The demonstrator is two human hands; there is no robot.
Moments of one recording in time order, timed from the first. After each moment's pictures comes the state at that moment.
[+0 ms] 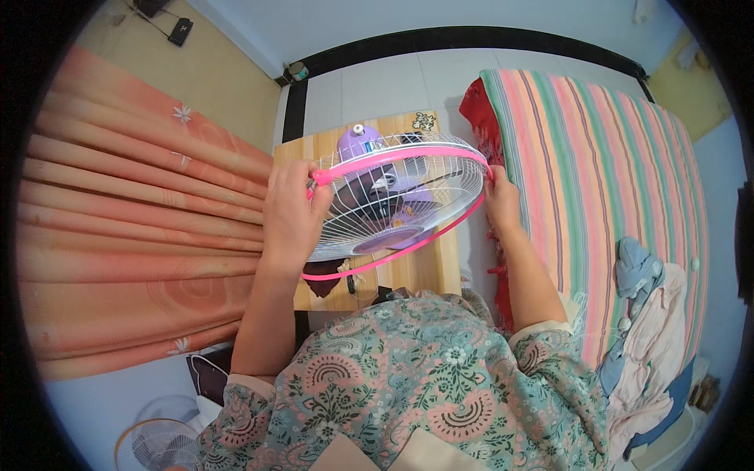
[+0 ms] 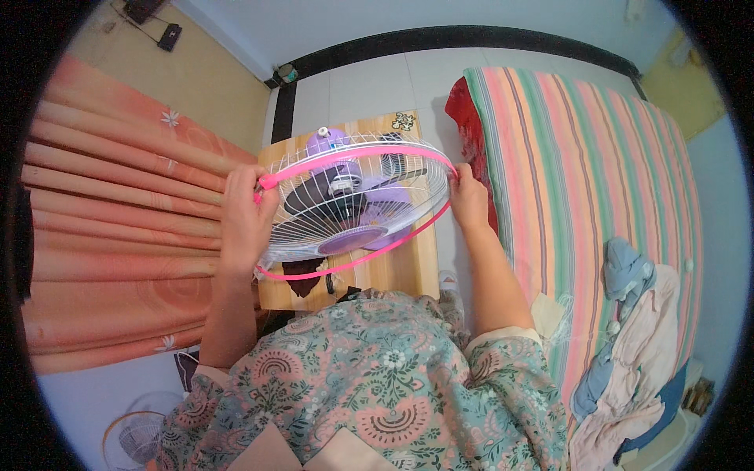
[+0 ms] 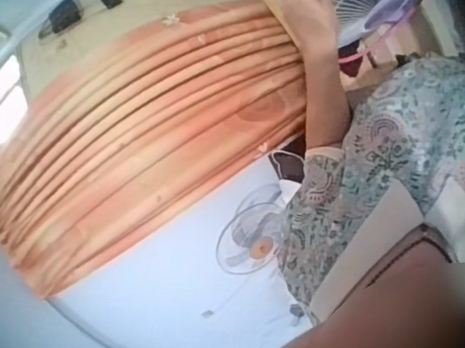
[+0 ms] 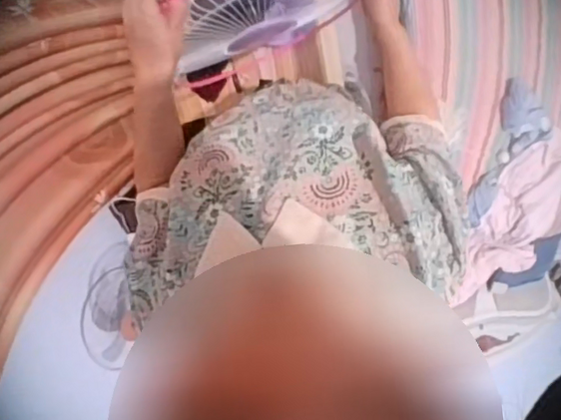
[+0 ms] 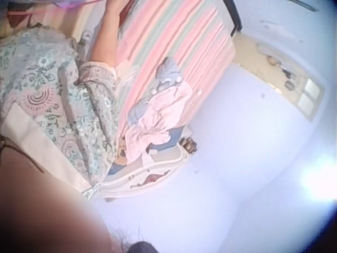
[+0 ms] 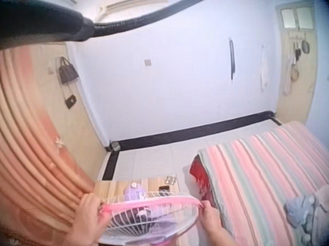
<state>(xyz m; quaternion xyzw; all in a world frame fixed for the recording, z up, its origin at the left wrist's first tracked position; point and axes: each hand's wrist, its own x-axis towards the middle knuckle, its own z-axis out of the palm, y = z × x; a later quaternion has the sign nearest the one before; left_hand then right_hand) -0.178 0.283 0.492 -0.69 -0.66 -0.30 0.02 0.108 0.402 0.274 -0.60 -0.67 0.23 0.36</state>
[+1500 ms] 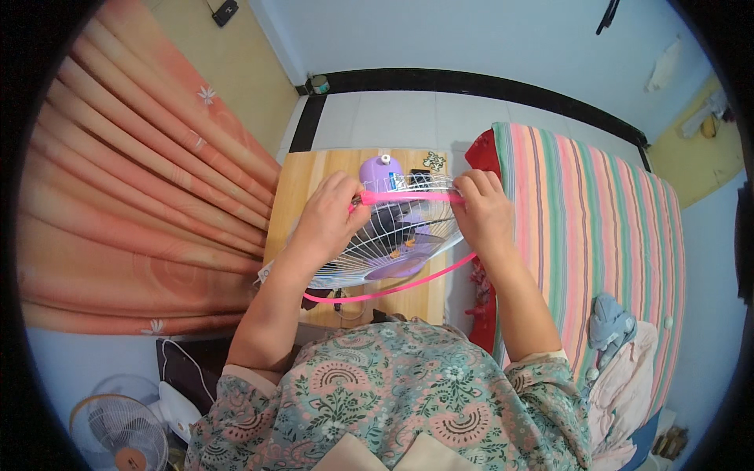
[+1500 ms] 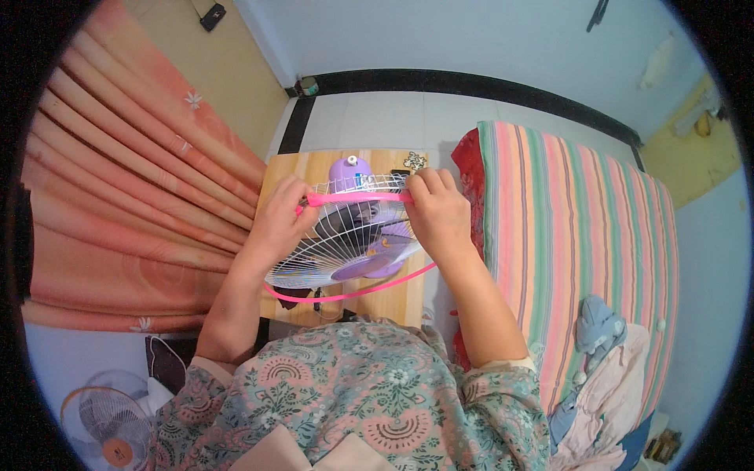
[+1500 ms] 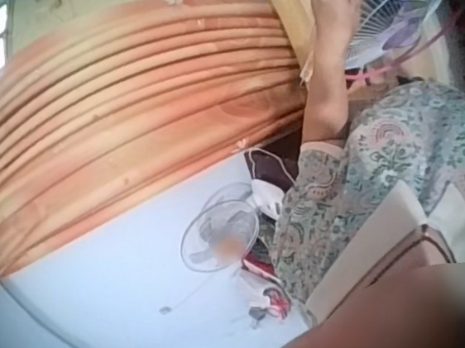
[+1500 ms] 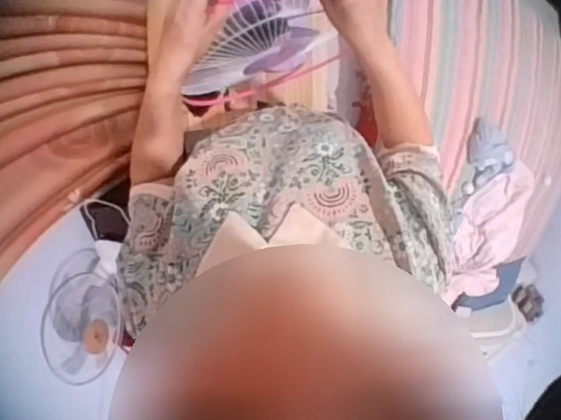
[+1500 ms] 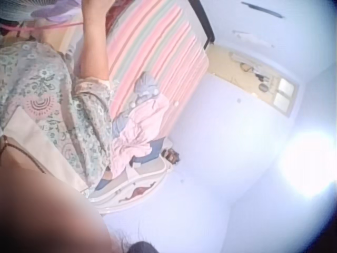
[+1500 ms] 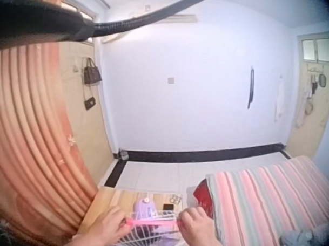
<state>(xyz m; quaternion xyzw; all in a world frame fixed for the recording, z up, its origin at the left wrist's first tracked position) -0.198 0.285 0.491 -0.72 -0.61 -0.33 -0.07 0.035 0.384 0.452 -0.35 -0.85 0.00 0.39</state>
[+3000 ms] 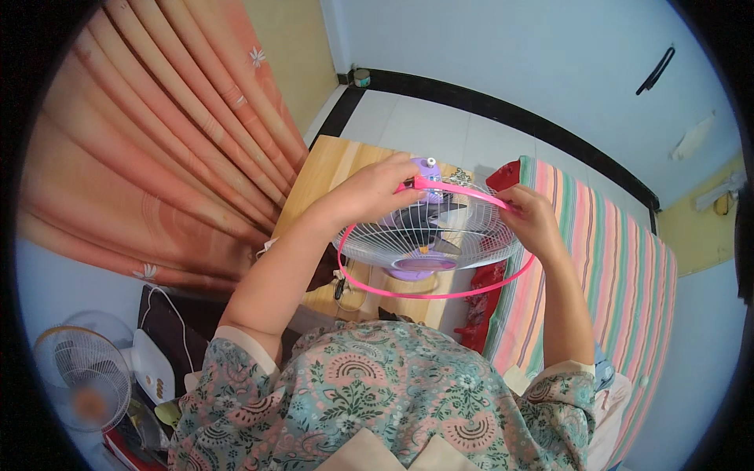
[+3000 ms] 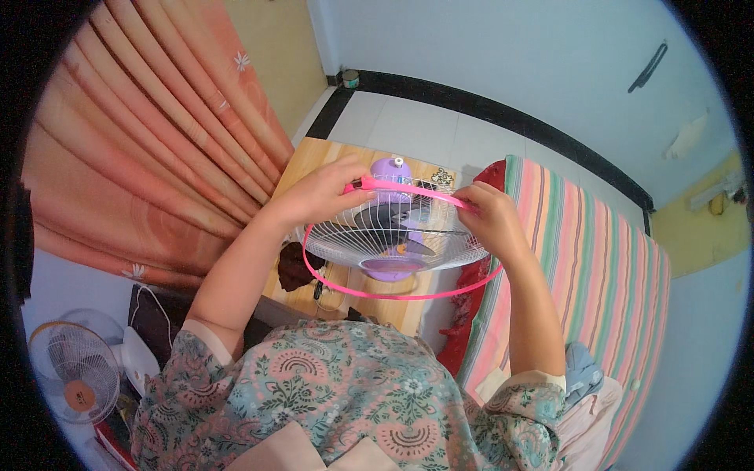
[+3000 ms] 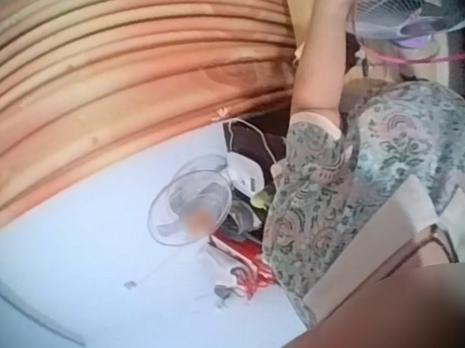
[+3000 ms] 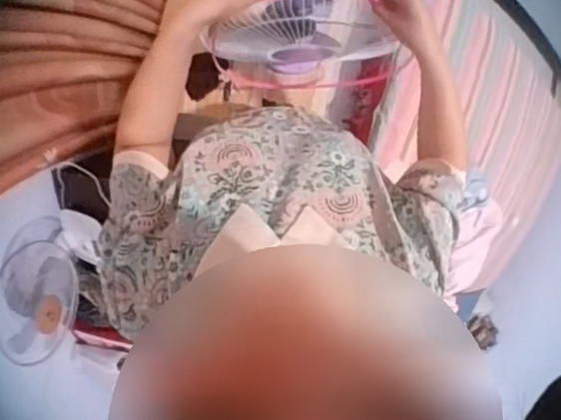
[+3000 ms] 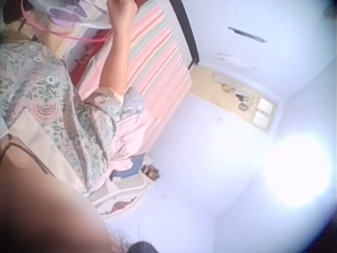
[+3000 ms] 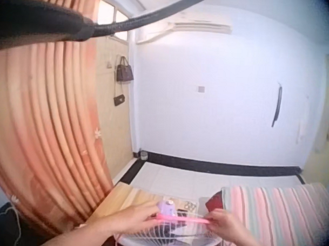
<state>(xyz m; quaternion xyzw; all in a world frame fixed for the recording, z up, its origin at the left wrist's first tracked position) -0.221 0.287 0.506 -0.73 -0.57 -0.31 -0.21 0.046 0.404 0.497 -0.30 -0.88 0.28 0.24</state>
